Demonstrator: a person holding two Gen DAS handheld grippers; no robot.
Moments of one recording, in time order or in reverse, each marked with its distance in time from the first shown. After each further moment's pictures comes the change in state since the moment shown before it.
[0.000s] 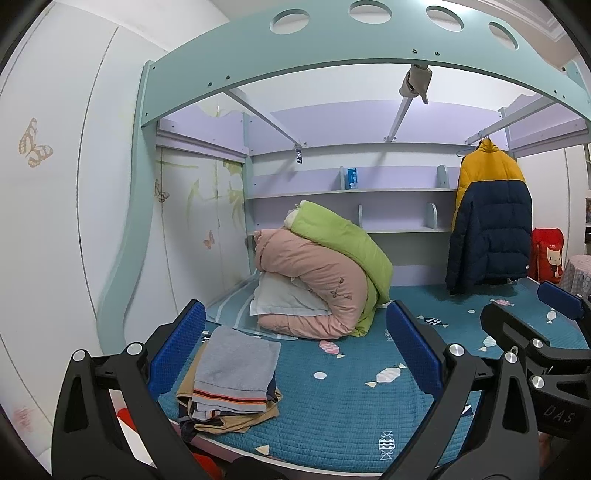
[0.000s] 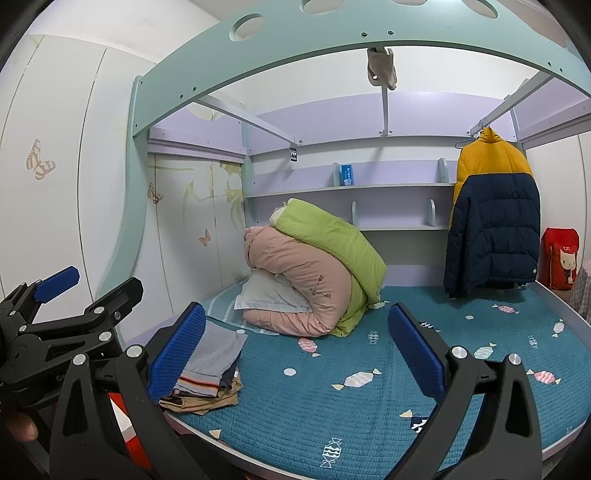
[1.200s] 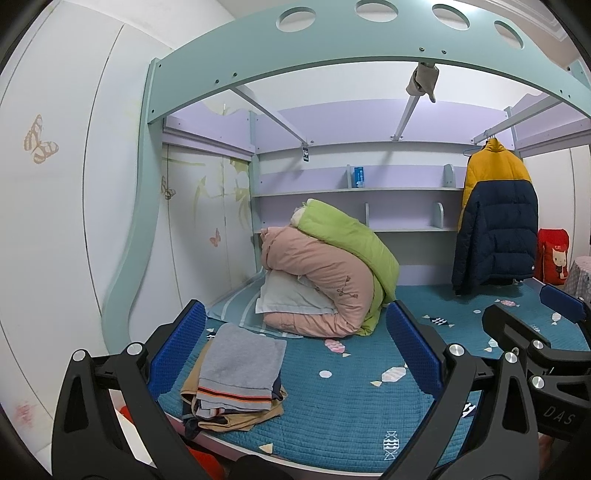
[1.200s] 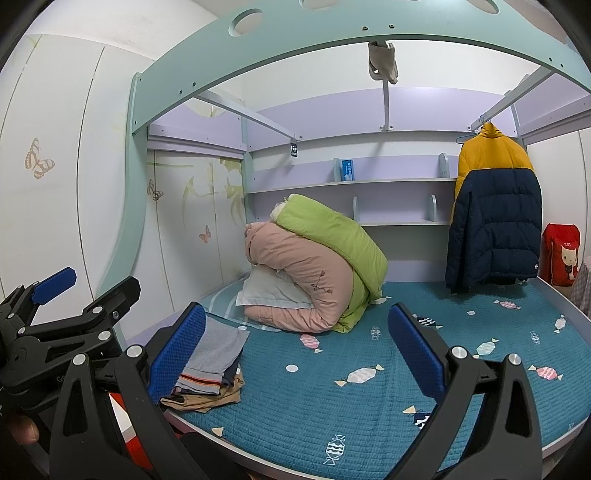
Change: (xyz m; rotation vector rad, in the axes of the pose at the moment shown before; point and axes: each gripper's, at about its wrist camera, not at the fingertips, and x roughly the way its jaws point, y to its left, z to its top) left arm 0.000 0.003 0.000 -0.004 0.004 0.035; right arm 0.006 0.008 0.001 0.008 0.016 -0.004
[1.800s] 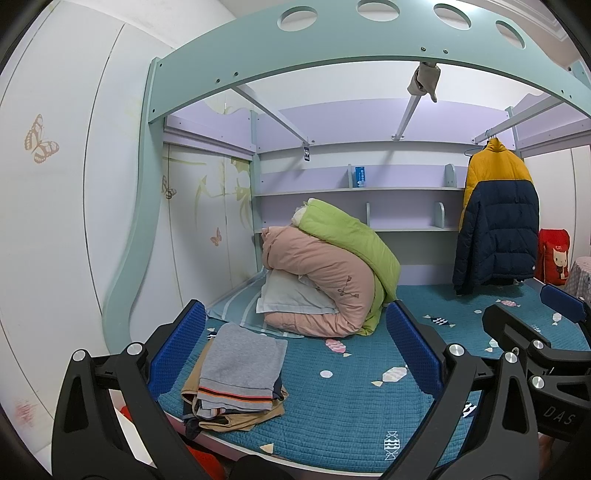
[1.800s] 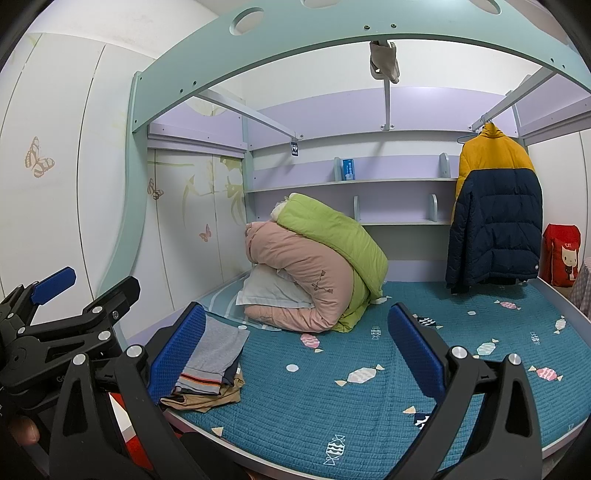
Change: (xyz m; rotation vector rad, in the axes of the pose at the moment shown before) left arm -0.001 0.000 -0.001 0.001 -0.001 0.001; right arm 0.001 0.003 0.001 0.000 0.002 -0.002
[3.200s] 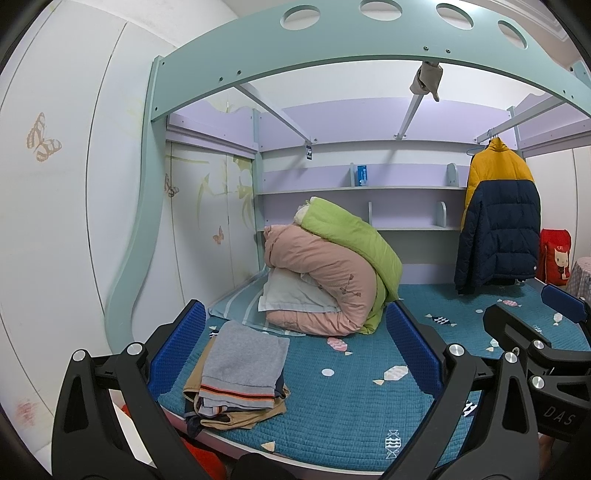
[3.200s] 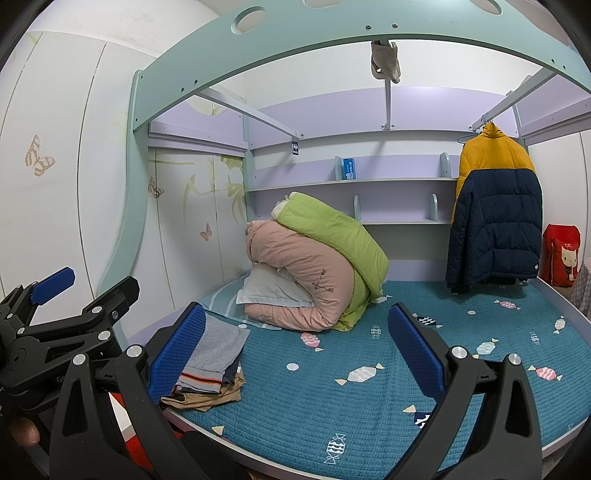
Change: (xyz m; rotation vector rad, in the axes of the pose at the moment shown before) left arm -0.002 0.001 -0.002 -0.004 0.006 0.008; right arm 0.001 0.000 0.000 -0.003 0.004 0.003
